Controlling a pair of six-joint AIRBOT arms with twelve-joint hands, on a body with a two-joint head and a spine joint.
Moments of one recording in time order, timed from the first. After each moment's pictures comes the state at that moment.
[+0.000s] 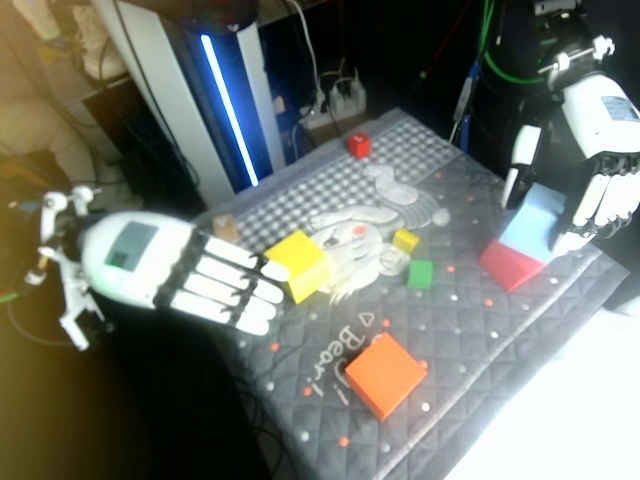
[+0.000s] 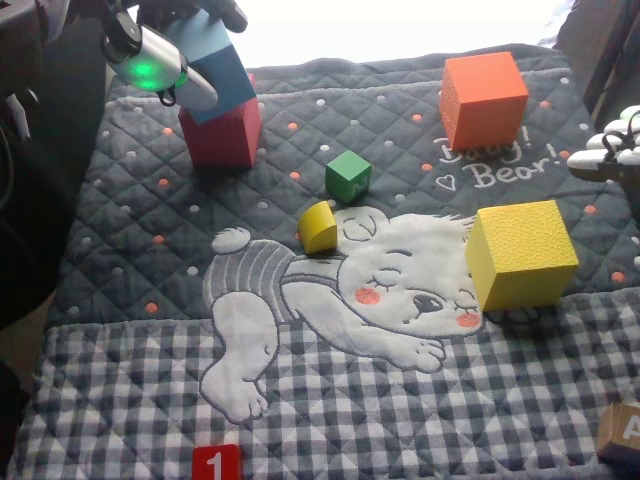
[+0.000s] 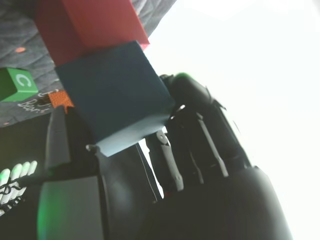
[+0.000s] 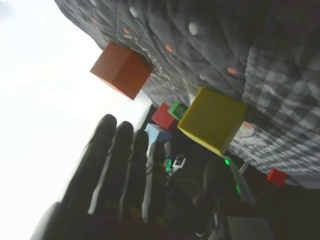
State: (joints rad) left arm 0.37 -1.18 1.52 0.06 -0.22 0.95; right arm -1.00 -0.80 1.09 -0.06 1.09 -0.74
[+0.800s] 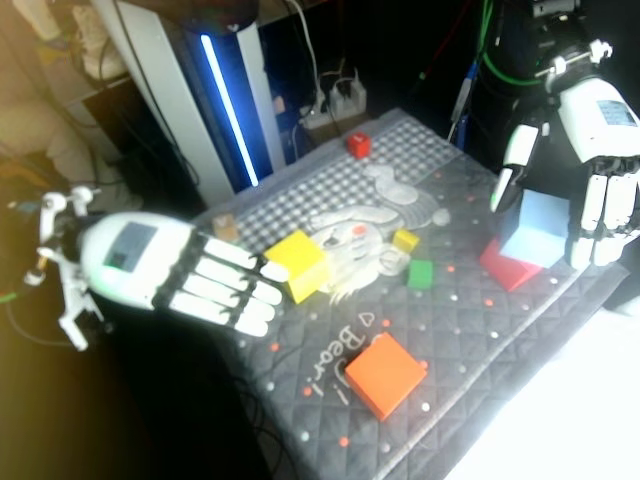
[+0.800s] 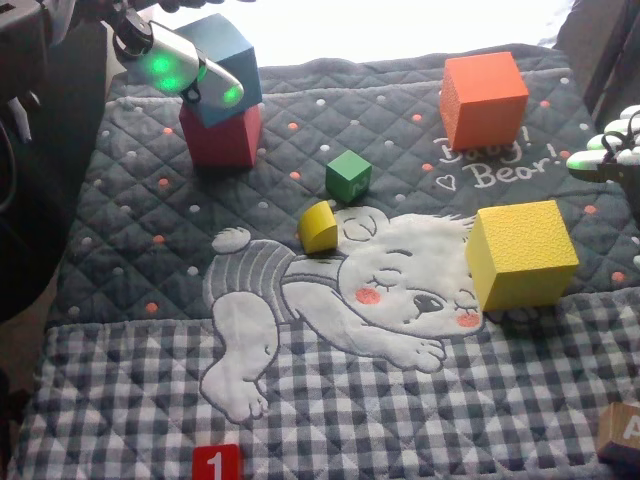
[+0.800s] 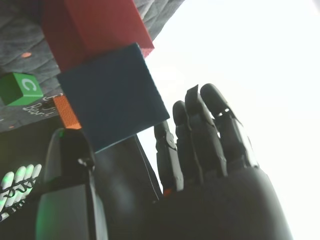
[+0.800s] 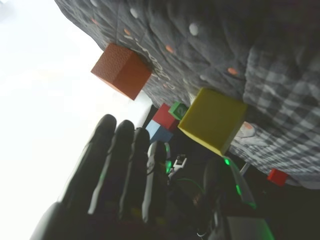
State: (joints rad) left arm 0.37 -1.17 1.50 0.05 -0.21 0.97; right arm -1.00 -0.80 1.09 -0.05 1.09 -0.74
